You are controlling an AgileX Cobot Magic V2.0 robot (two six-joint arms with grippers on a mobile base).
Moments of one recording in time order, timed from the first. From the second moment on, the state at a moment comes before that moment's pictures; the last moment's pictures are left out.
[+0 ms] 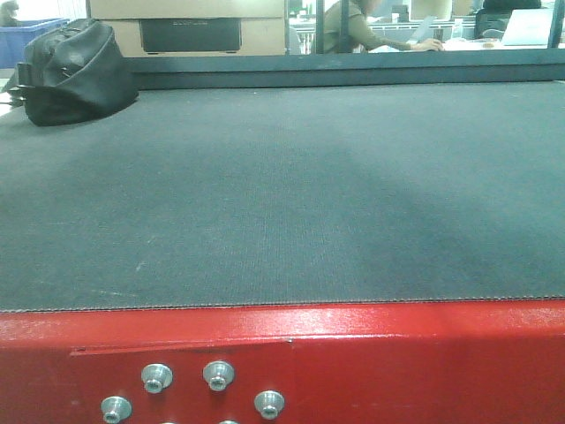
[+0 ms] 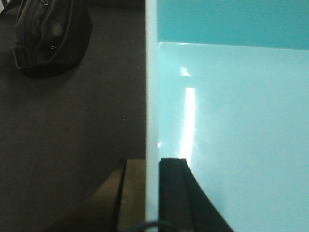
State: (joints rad) left arm -0.40 1.42 -1.62 0.43 0.83 -0.58; right arm 0.53 1.53 -1.78 -0.50 0.93 0.56
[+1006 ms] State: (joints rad) left arm -0.40 1.42 -1.62 0.43 0.83 -0.58; right arm 0.53 1.54 -1.78 -0.45 1.00 0.56
